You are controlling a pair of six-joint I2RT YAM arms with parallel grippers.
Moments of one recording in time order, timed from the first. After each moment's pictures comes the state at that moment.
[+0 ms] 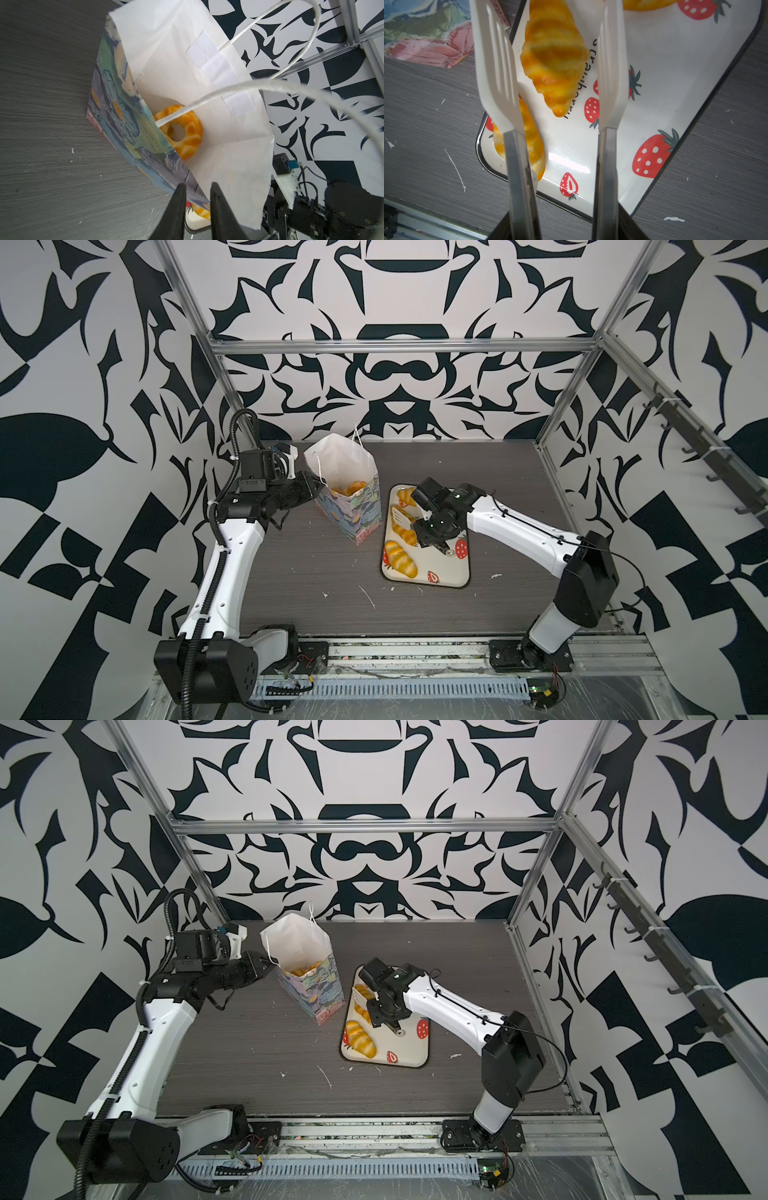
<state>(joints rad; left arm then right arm) -0.03 1.20 1.22 -0.71 0.54 -0.43 0.77 1.68 1.41 -1.02 0.04 0.44</state>
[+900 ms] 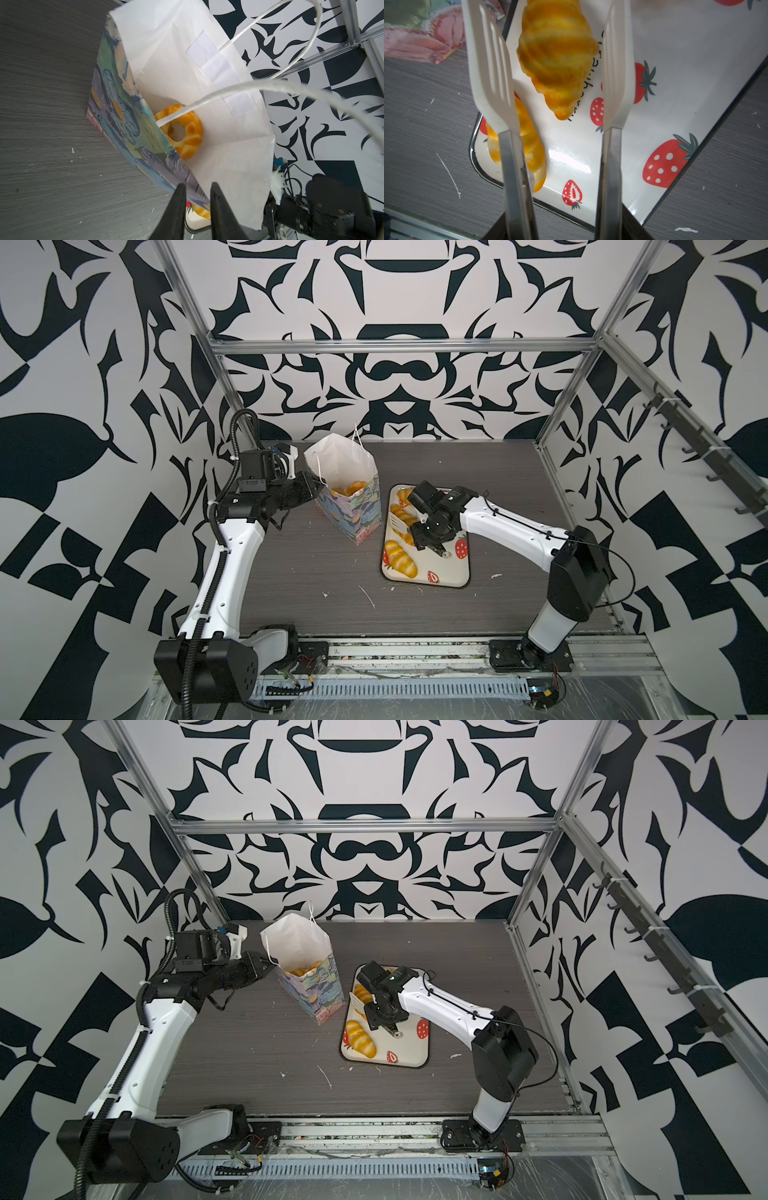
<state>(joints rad) -0.03 1.20 1.22 -0.71 0.54 -0.43 0.77 1.72 1.38 -0.98 0.02 0.44</state>
